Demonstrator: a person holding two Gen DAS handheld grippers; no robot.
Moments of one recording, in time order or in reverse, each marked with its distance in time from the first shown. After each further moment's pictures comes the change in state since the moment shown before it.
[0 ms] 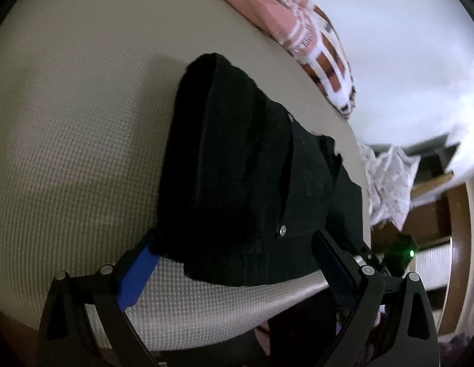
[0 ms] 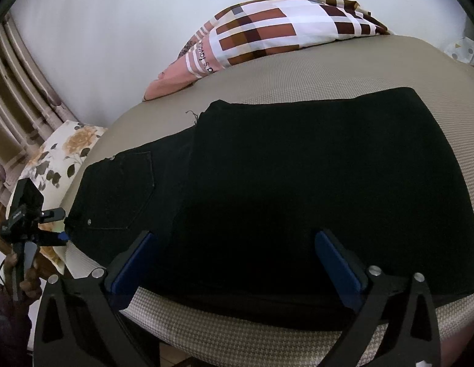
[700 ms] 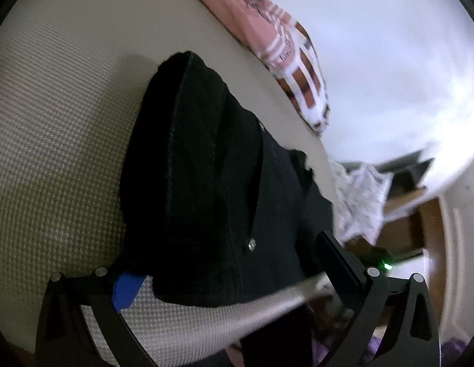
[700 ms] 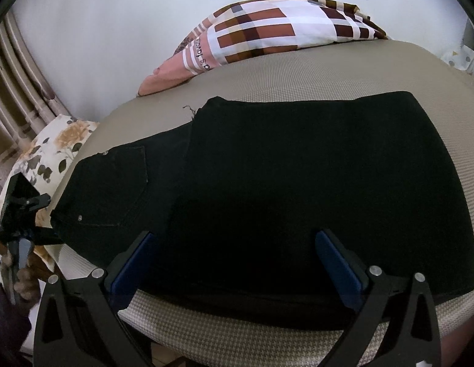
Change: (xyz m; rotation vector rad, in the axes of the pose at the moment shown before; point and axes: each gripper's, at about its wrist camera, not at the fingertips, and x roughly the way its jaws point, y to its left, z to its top) left arm 0.016 -0.014 -0.007 -0.046 -0.121 -0.109; right arm 0.005 0.007 -0.002 -0.015 0.001 -0.044
